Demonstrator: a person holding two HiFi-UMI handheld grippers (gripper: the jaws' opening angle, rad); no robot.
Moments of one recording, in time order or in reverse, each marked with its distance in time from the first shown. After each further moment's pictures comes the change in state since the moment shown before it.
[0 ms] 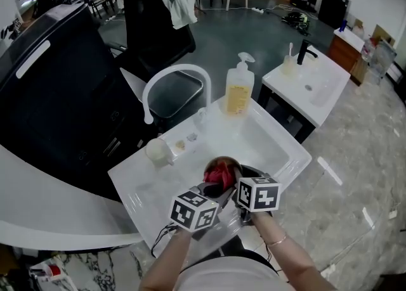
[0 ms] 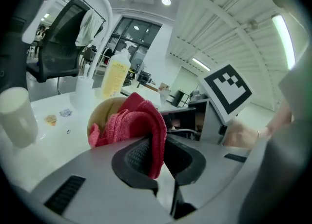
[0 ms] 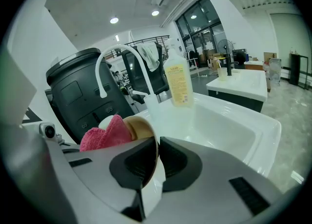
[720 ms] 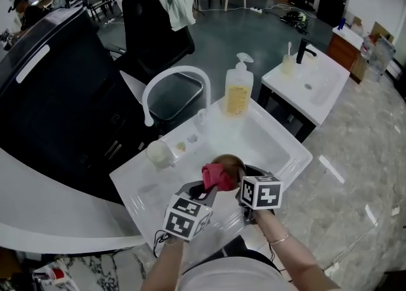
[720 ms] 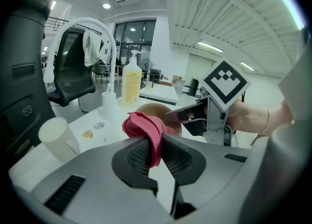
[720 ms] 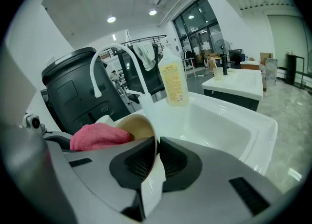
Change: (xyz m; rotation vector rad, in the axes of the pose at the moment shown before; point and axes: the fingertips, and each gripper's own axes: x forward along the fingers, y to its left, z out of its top) left arm -0.039 0.035 0.000 0.157 0.047 0.267; right arm 0.002 -0.014 -0.002 0.013 0.004 -0.038
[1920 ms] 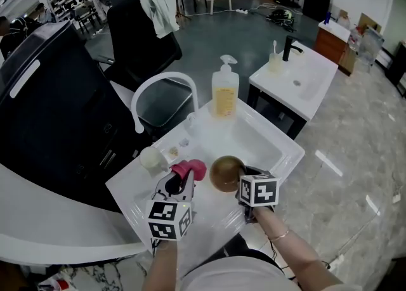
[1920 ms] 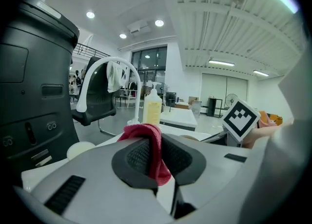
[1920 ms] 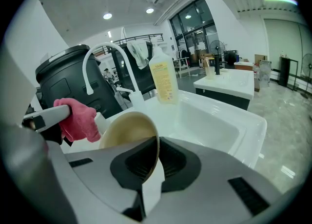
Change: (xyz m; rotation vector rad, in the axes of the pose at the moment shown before) left arm -0.040 0.044 0.054 -0.034 -0.309 0.213; right arm -0.010 -0.029 -0.008 0.003 0.014 -0.079
